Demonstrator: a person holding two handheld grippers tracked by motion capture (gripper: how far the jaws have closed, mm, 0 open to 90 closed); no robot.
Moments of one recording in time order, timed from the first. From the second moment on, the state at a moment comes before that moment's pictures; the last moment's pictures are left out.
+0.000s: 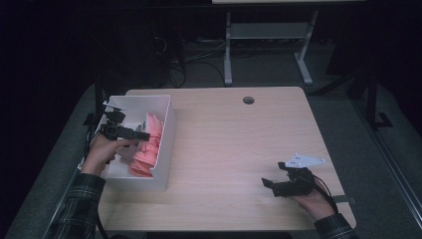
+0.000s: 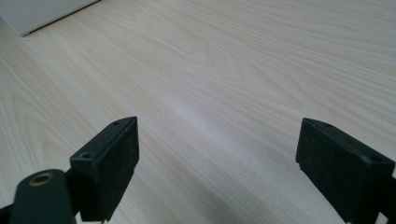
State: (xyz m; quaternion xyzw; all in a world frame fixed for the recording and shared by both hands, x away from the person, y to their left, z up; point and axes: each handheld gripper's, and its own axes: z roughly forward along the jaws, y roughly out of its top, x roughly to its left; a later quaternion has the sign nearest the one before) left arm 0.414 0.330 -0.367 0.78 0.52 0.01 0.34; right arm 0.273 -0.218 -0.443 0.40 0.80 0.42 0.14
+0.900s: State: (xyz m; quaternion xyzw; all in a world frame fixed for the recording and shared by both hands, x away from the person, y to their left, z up) left arm 0.381 0.280 -0.282 0.81 0.40 0.08 0.41; right arm 0.274 -0.219 -0.444 0.40 0.80 0.42 0.13
